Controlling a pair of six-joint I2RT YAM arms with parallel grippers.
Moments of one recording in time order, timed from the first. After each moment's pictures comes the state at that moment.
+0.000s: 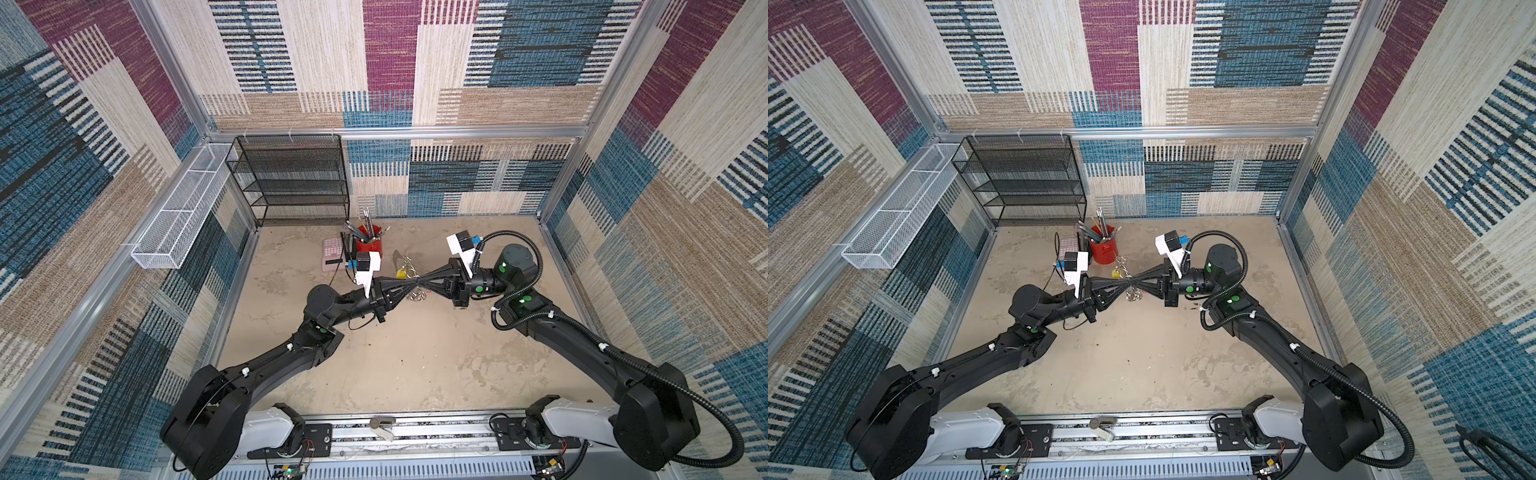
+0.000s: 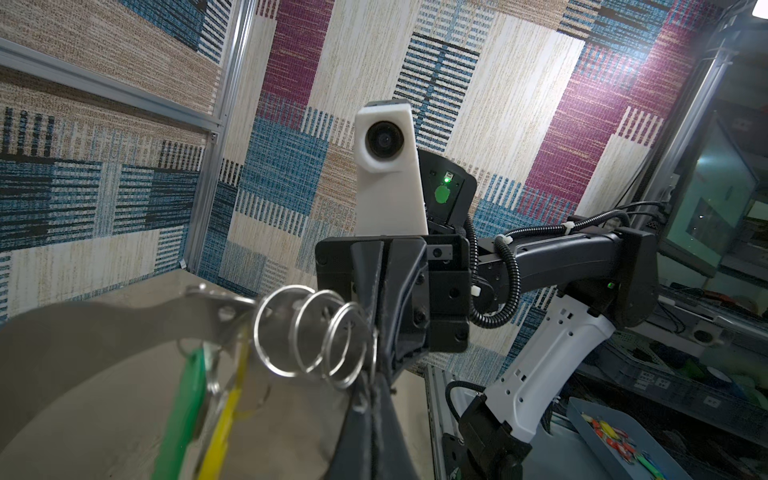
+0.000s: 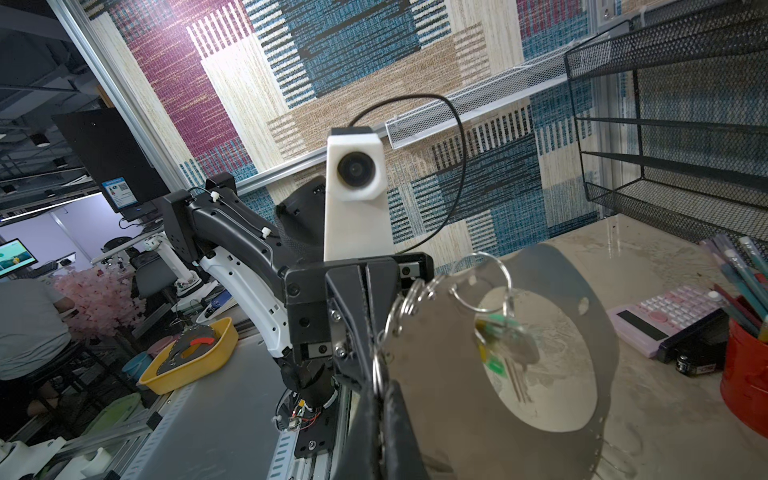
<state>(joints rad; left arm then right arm) -0.61 1.27 0.63 0.99 0.71 -0.55 0.46 1.26 0.88 0.46 -1.10 0.43</state>
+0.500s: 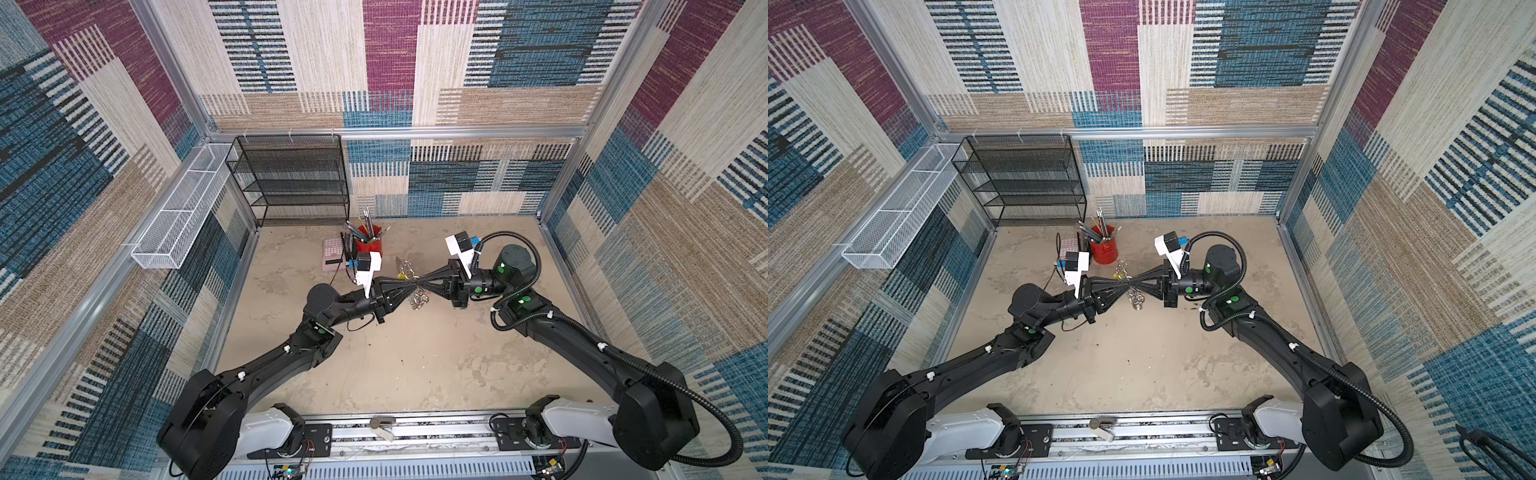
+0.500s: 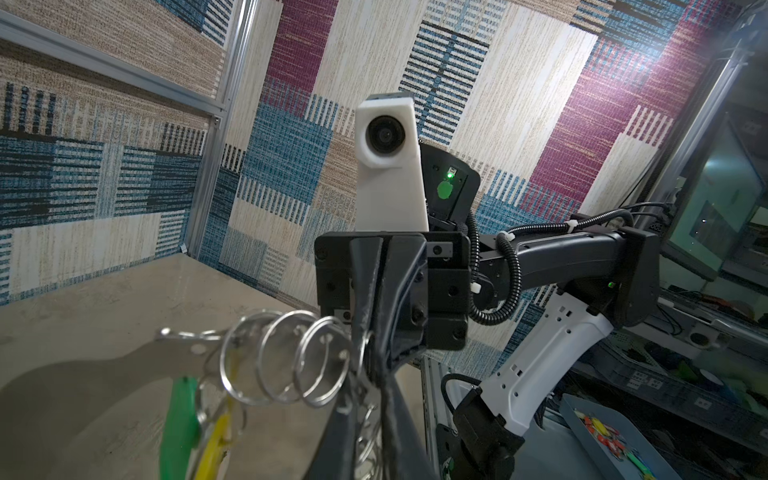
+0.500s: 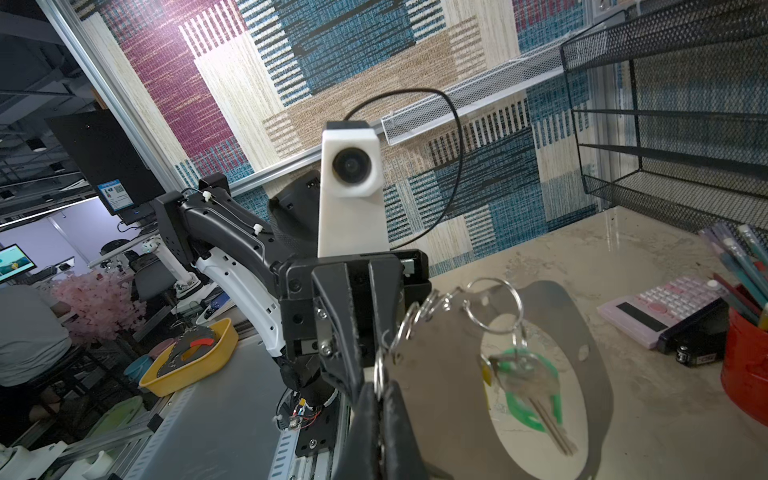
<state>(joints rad) -0.60 1.23 0.64 0.86 0.72 -0.54 0.46 1.26 0.87 0.44 -1.09 0.43</state>
